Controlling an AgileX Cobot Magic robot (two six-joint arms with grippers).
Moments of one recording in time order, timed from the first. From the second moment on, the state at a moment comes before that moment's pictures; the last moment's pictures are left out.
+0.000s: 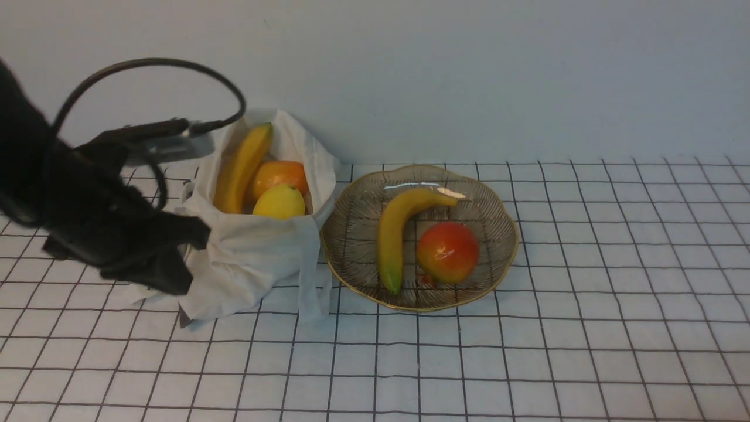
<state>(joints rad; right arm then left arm) 0.02 -0.01 0.02 0.01 0.38 0.00 -0.10 1.59 -1.24 -0.30 1.09 0.17</state>
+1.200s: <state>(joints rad) 0.02 -0.01 0.02 0.01 0.38 0.00 -0.18 2.44 -2.34 0.11 1.10 -0.09</state>
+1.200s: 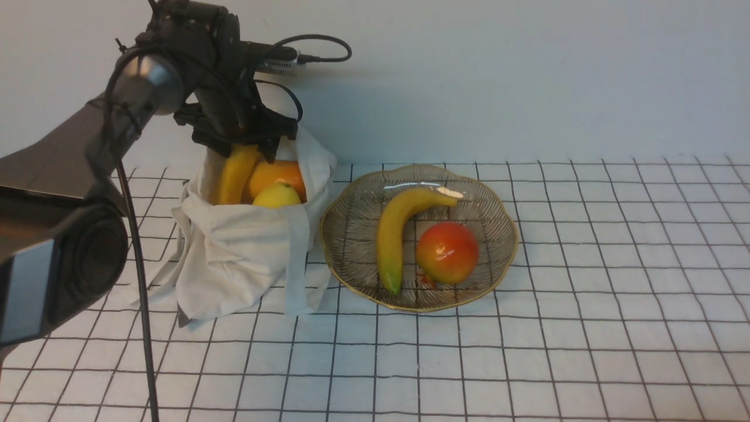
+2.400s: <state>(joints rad) 0.02 -0.01 0.02 0.01 0.38 0.00 -0.18 2.25 -2.33 -0.01 1.23 0.06</state>
